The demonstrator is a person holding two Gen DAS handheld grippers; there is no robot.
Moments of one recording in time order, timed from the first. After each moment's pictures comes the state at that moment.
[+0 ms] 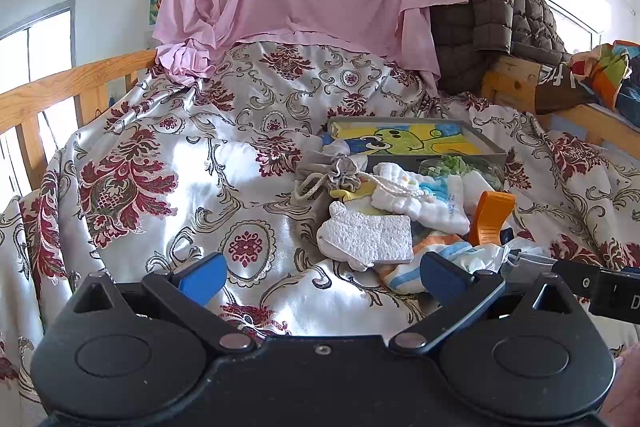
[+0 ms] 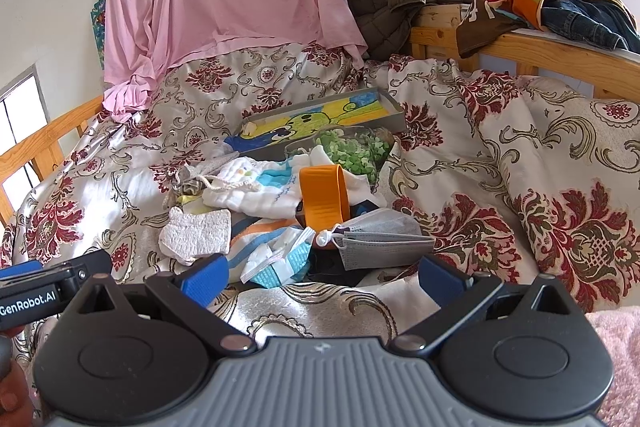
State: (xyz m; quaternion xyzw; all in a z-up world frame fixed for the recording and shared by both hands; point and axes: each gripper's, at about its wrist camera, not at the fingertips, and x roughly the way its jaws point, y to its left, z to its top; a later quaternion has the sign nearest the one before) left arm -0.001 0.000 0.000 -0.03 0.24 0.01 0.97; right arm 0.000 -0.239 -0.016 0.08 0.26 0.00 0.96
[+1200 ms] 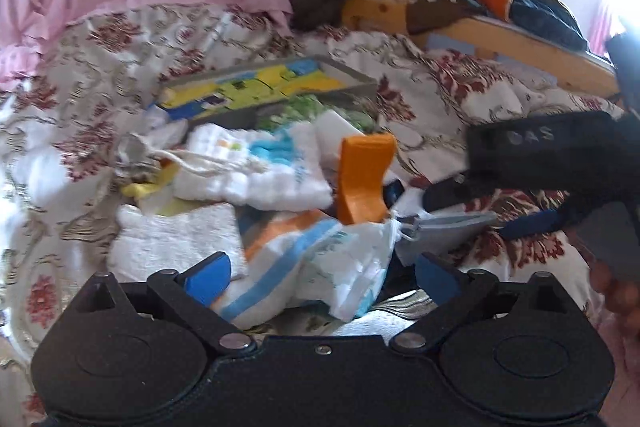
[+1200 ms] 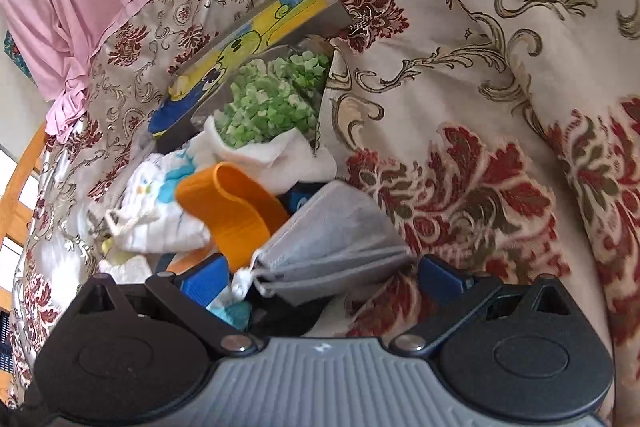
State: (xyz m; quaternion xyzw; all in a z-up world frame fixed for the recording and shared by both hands) left arm 0.105 -0.098 -0.046 0.03 0.31 -0.22 0.93; right arm 0.147 -0.333 -0.062 0.25 0.42 0.00 0.87
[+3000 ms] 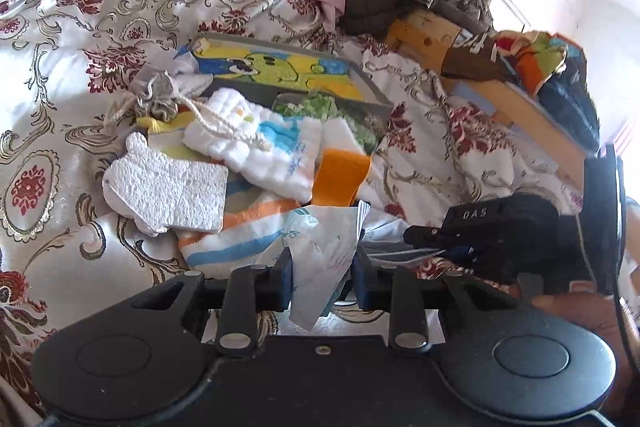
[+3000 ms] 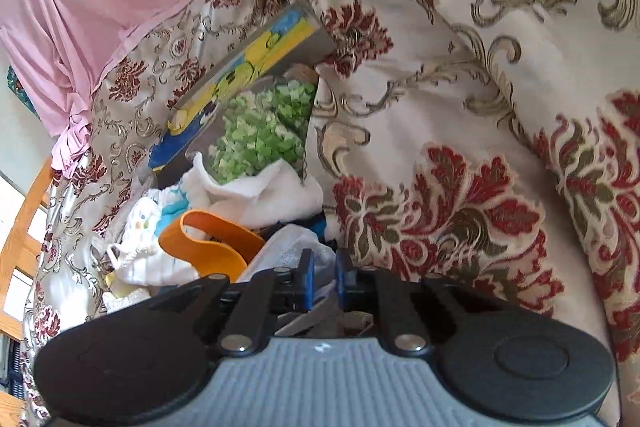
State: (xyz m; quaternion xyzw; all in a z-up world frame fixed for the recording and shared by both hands) left arm 0.083 -0.083 -0.029 -0.15 0.33 -0.17 0.92; right arm 0.146 -0.352 -0.069 0.29 0.39 0.00 0.88
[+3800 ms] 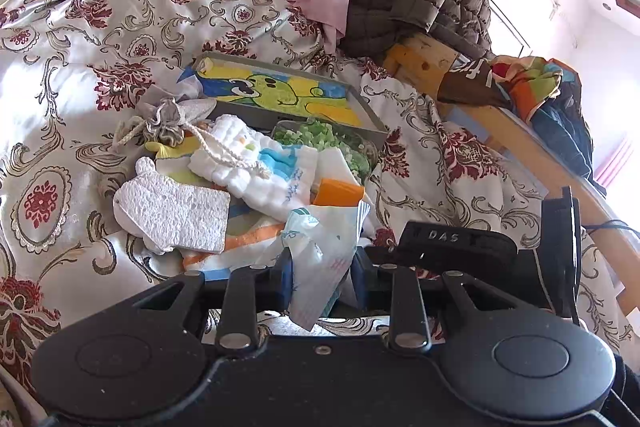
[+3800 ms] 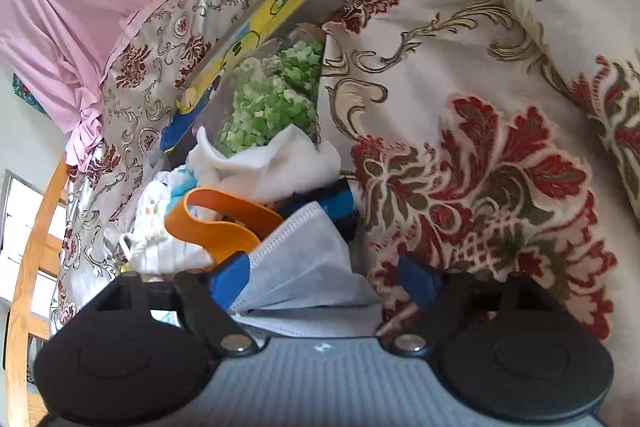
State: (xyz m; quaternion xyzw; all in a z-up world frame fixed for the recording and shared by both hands) left arm 0.075 -0.076 -0.012 -0.16 0.31 -0.17 0.92; right arm 0.158 -0.347 -0.087 0.33 0.42 0.03 0.84
